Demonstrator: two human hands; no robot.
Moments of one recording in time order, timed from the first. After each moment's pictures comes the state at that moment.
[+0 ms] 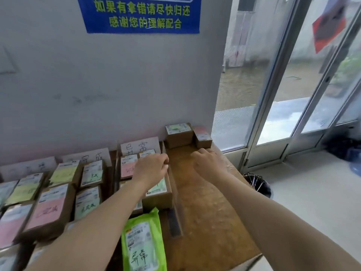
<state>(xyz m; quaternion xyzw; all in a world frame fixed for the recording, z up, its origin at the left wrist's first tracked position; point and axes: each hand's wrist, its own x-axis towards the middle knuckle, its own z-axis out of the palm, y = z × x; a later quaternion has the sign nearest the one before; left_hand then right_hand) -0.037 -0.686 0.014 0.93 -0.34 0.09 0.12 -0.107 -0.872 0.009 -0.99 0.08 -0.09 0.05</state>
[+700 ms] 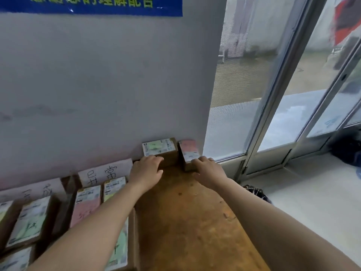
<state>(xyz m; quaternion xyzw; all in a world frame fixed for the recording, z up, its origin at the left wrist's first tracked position) 0.128 -0.843 -0.024 0.94 -0.32 0.02 0.10 0.039 -1.036 -0.026 -0.99 0.11 0.03 0.09</state>
